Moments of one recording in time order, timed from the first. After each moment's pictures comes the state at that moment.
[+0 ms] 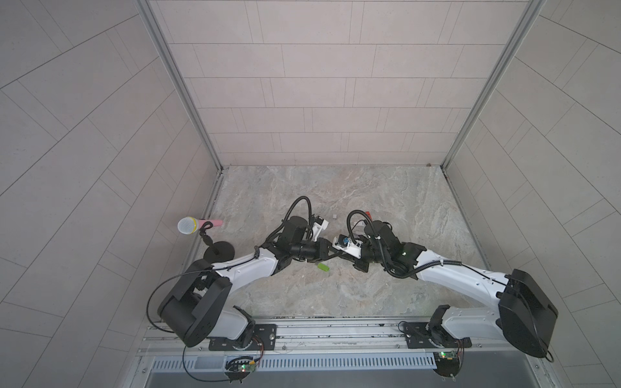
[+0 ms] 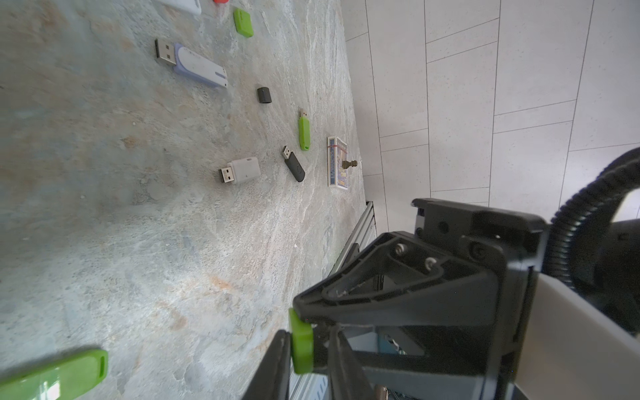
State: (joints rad) left arm -0.61 1.41 0.62 0.19 0.77 -0.84; right arm 0.75 1.28 0.73 -0.14 -0.29 -0.44
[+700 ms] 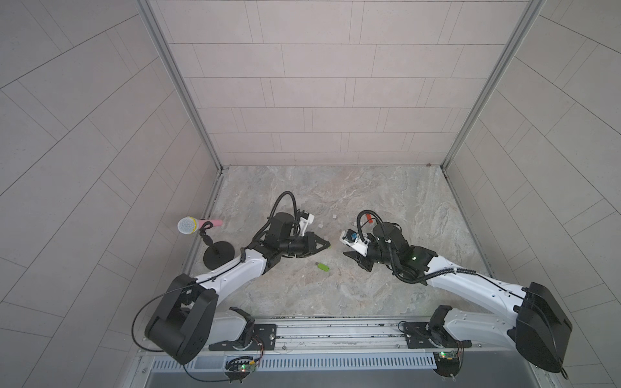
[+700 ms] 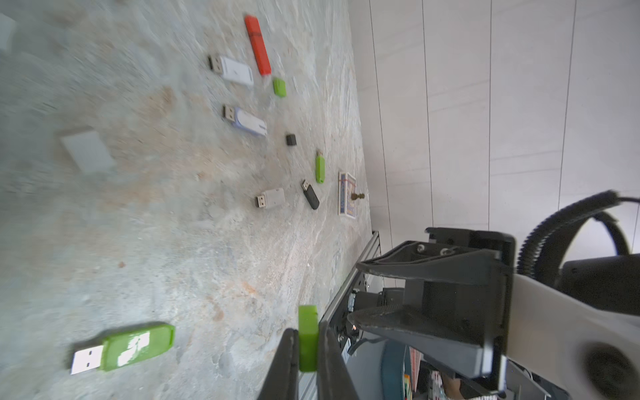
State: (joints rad) left arm -0.44 1.27 0.60 0.07 0.76 -0.81; right arm 0.73 1.18 0.69 -0.16 -0.21 -0.29
